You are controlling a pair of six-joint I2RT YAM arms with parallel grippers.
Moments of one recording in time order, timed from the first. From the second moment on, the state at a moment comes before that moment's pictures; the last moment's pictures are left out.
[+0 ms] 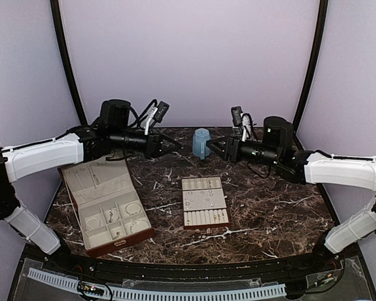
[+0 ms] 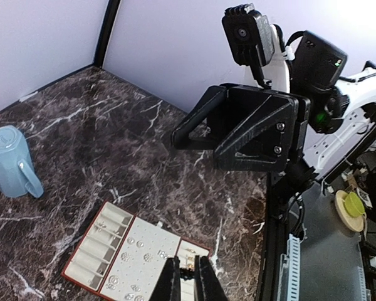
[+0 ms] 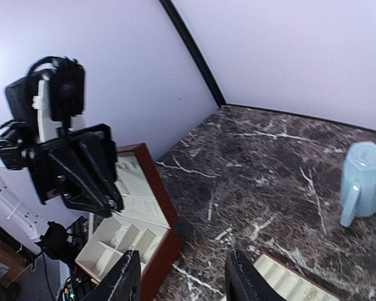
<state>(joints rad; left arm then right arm) -0.66 1.48 1.15 -0.03 0.68 -0.20 0.74 1.37 0.88 0.37 -0.36 0.44</state>
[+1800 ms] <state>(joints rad) -0.86 2.04 1.58 -0.77 0.32 -0.03 0.82 1.71 0.80 0.04 -0.15 0.68</state>
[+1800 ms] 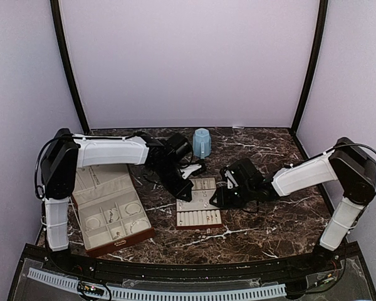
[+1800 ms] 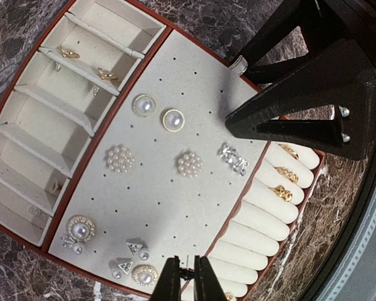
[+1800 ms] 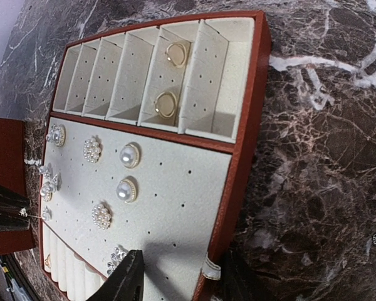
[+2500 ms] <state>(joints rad) -0.88 2.09 1.61 -0.80 0.25 0.02 0.83 1.72 0.81 0.04 -0.15 0.68</state>
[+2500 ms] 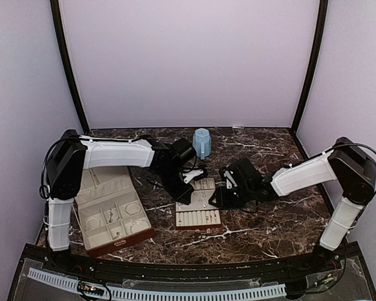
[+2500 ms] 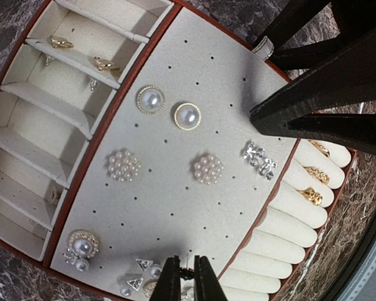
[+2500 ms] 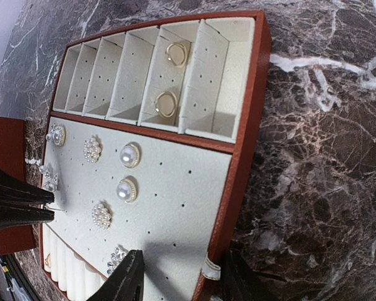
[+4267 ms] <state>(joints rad) -0.90 2.10 1.65 -0.86 0.20 0.05 0.83 1.73 0.82 0.05 -0.15 0.69</state>
